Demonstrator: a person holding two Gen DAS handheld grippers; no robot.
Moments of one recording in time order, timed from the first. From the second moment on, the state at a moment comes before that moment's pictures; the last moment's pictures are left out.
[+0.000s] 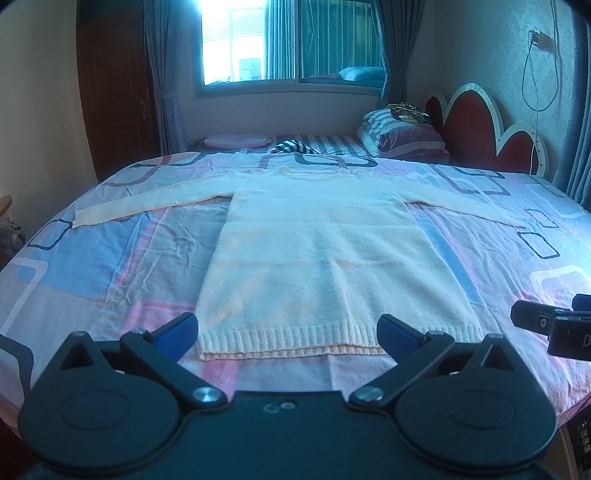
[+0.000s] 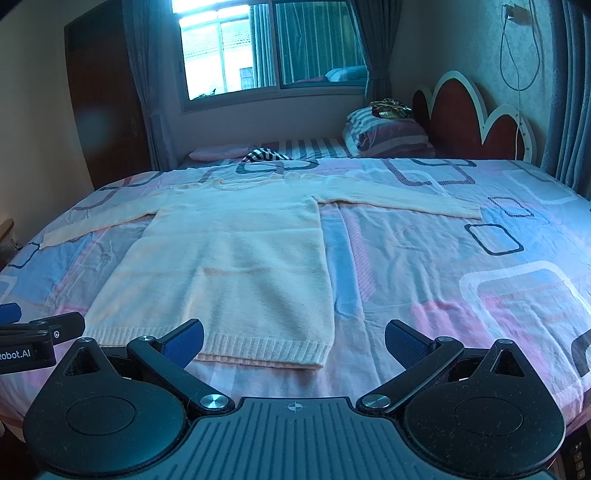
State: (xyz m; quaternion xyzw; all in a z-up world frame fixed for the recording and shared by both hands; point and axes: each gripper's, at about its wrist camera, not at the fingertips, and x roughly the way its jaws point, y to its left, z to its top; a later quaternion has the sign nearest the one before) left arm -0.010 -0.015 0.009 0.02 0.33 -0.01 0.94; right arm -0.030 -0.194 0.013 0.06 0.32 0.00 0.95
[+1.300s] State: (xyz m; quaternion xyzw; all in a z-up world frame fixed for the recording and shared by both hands) left arm 0.067 -0.028 0.001 0.01 0.34 -0.04 0.94; right arm 0.040 -0.224 0.006 0.08 0.32 -0.05 0.94
